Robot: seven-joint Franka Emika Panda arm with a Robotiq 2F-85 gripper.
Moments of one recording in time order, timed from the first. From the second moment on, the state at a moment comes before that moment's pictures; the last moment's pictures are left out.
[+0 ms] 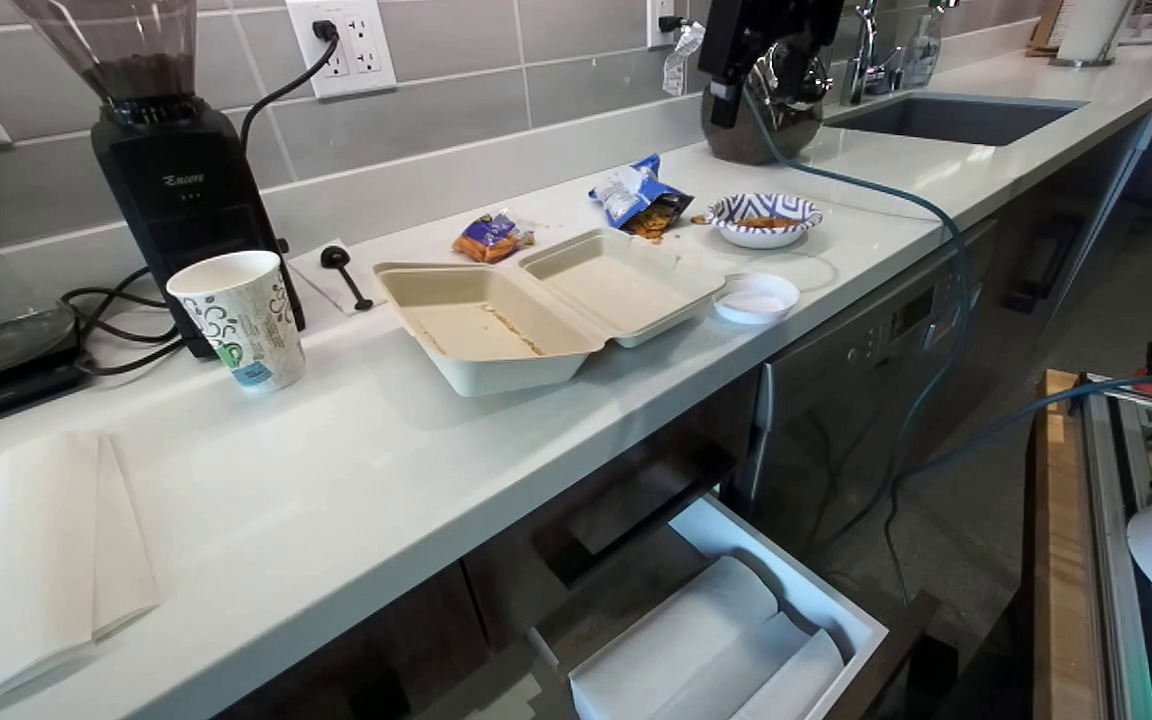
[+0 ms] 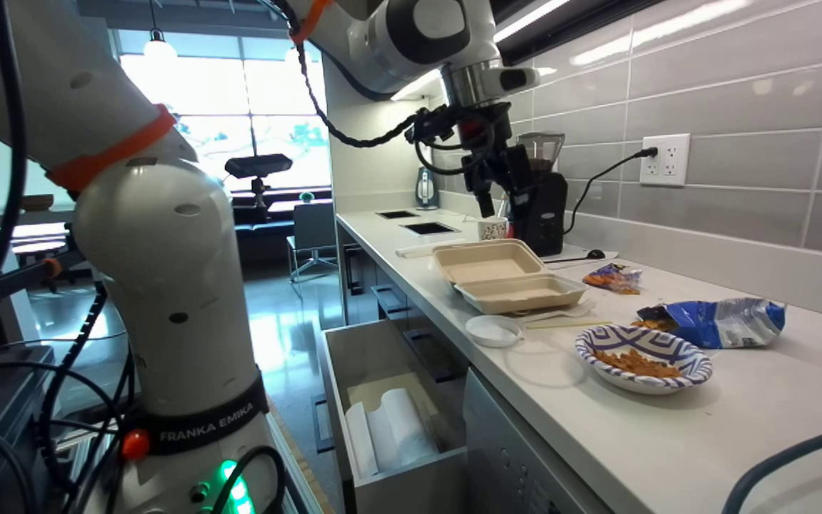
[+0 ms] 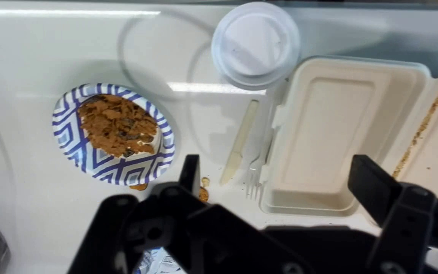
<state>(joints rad) -0.17 -0.55 0.07 -2.63 -0.11 2.30 0.20</state>
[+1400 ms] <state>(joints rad) -0.21 -0.30 -0.18 -2.46 -0.21 2.32 -0.06</state>
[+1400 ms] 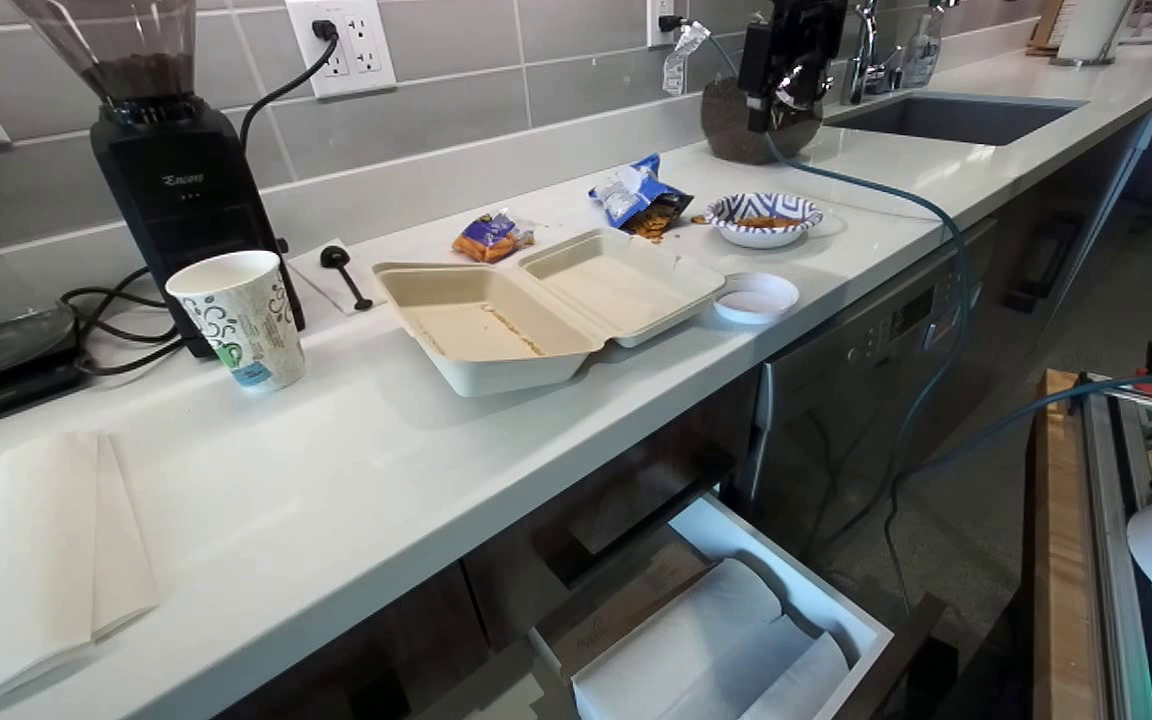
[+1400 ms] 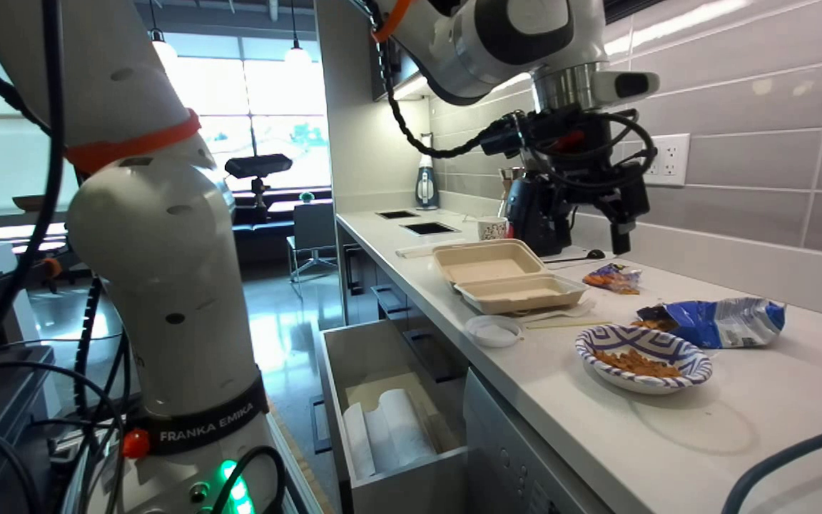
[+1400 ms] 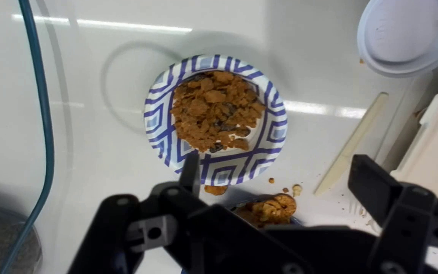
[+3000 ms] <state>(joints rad) -0.27 0.07 -0.30 -2.31 0.01 2.47 -0.38</state>
